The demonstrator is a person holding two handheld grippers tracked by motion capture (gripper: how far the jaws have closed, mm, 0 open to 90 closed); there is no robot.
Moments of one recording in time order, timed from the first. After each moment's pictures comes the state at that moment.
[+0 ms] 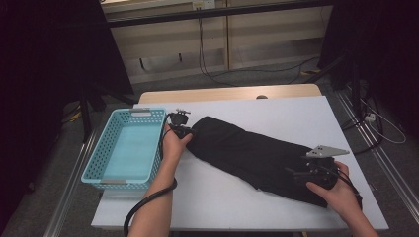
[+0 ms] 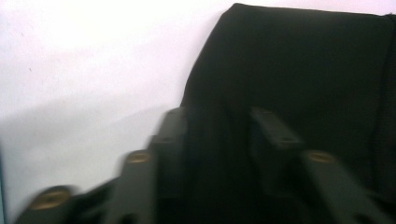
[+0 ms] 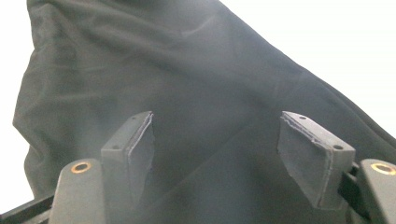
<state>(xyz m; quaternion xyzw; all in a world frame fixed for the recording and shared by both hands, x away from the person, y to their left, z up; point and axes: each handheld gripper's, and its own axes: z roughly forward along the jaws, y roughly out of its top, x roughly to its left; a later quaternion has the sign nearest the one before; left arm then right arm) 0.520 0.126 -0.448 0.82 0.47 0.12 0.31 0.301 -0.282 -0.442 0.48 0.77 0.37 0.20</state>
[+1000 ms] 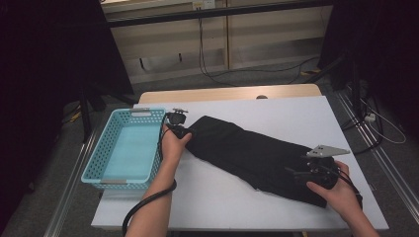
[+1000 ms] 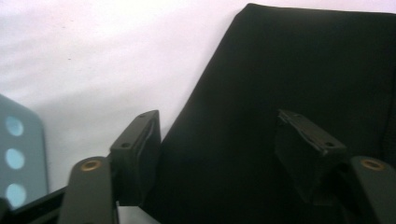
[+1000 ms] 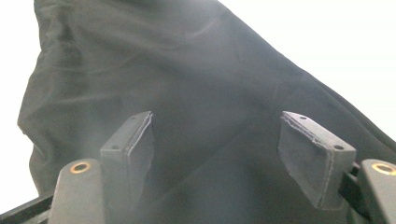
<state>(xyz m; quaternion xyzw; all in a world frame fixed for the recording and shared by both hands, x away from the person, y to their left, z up) 0.517 0.129 -0.443 0.81 0.50 0.15 0.29 0.301 -0.281 -0.440 0.48 0.77 0.37 0.20</state>
